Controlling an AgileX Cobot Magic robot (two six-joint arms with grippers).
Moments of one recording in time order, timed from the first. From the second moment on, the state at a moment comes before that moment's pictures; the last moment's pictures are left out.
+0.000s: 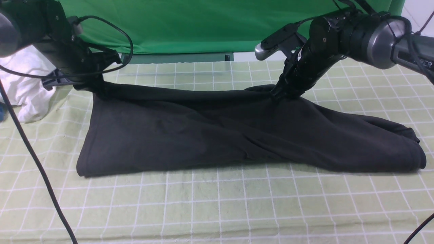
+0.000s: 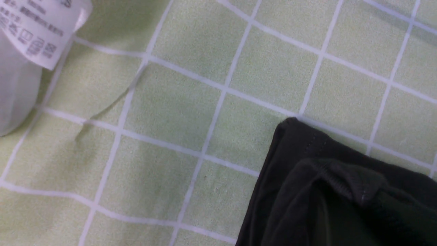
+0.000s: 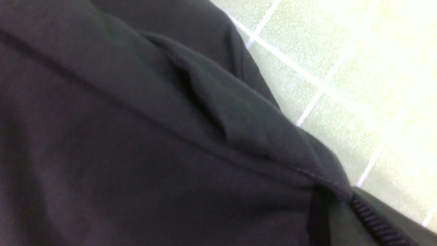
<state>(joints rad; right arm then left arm) 0.41 2.18 -1.75 0.03 0.70 -0.25 0.06 2.06 -1.63 -0.03 0.78 -0.37</state>
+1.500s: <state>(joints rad) 0.00 1.94 -1.47 0.08 1.04 -0.22 -0.24 1.82 -1.16 0.03 0.81 -0.16</state>
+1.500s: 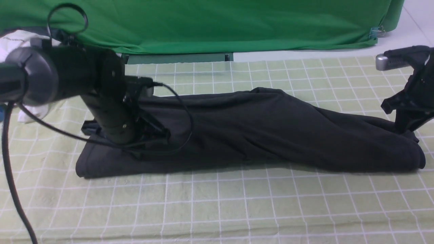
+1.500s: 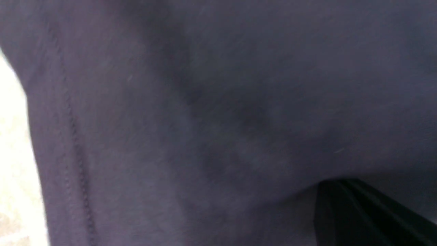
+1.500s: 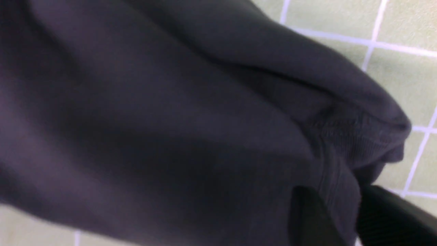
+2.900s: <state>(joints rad) -0.02 2.06 -1.56 -0.04 0.89 -0.17 -0.24 1.82 -1.14 0.08 0.81 -0.18</state>
